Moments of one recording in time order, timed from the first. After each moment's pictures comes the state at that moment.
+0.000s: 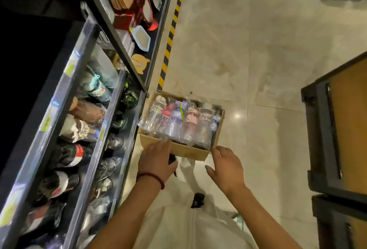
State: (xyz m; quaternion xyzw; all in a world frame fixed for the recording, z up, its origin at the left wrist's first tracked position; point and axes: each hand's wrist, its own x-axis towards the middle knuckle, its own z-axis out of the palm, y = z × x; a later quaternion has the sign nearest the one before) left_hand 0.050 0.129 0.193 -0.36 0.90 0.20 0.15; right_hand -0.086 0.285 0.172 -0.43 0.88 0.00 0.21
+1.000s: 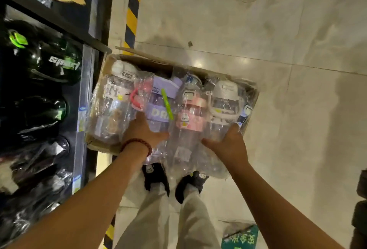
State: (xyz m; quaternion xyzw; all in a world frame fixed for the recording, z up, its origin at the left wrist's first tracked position) left_hand -0.107 -0.026 -0.204 -0.56 0.67 0.38 0.30; right_hand -0.237 0.150 -0.207 -0.01 0.88 -0.14 0.46
